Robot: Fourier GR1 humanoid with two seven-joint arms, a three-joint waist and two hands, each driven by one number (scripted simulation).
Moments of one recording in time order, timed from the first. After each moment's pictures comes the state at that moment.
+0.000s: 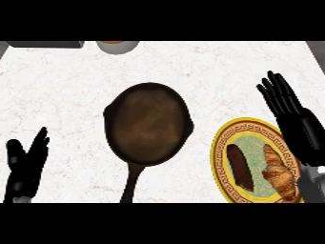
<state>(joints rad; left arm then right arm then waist) 0.06 0.47 -0.22 -1.40 0.32 0.41 0.19 -0.15 -0.37 0.12 -1.61 -0.34 0.10 -0.19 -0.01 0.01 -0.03</state>
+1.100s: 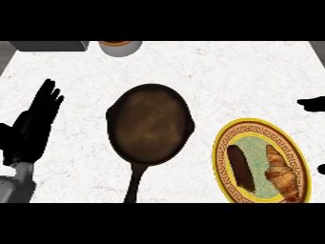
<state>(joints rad) -0.14 0.43 -0.15 -1.57 0.38 0.29 0.13 -0.12 -0.86 0.02 -1.61 0.08 0.36 -0.47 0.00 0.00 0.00</state>
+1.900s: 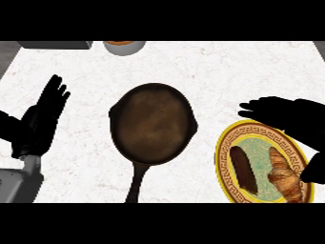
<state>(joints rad) -0.18 0.38 -0.14 -1.52 0.35 0.26 0.13 -0.38 -0.86 0.37 -1.78 0.46 0.57 -0.06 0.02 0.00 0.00</state>
